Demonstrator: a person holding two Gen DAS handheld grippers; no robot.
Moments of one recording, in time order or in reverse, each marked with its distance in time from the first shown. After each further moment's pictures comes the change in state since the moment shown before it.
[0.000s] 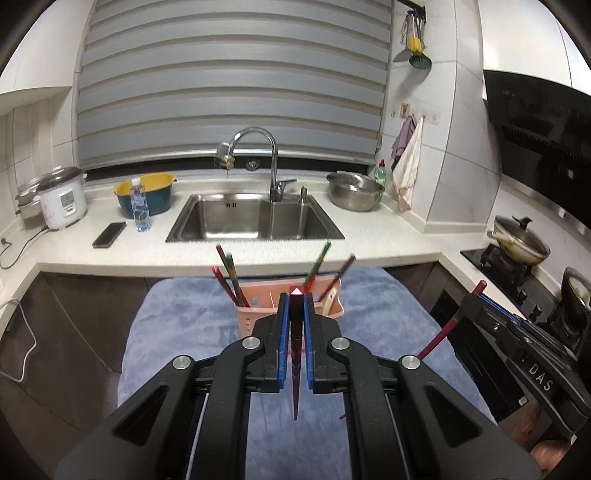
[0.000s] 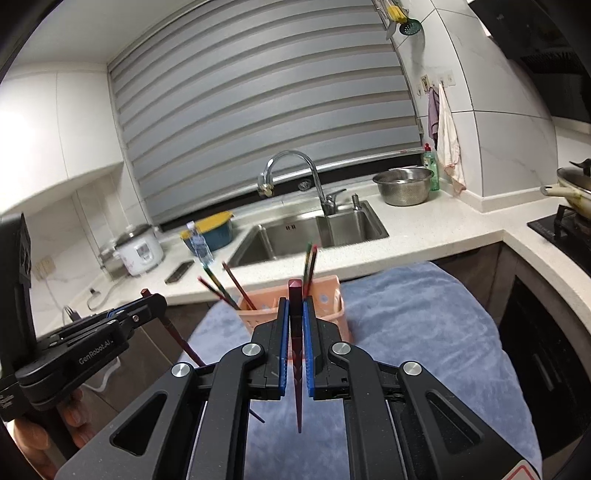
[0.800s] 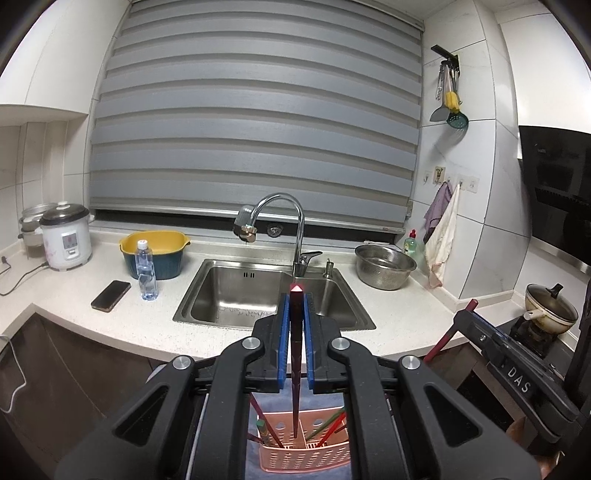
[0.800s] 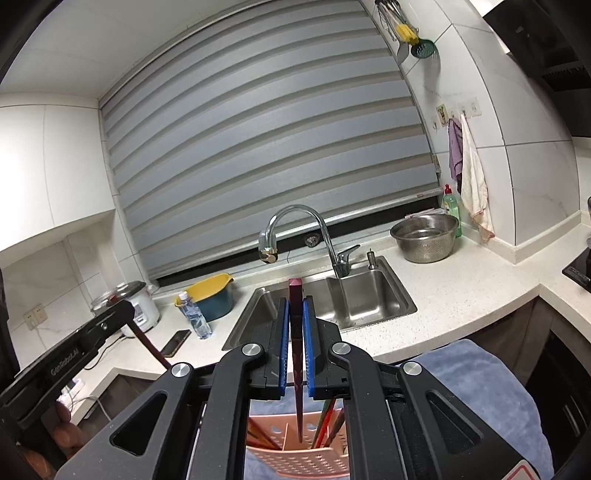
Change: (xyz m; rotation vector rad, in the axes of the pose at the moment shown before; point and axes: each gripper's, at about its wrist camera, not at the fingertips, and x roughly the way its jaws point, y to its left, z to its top) left arm 0.085 0.043 0.096 -0.058 -0.209 0.061; right arm 0.131 0.016 0.103 0.021 -0.136 0.002
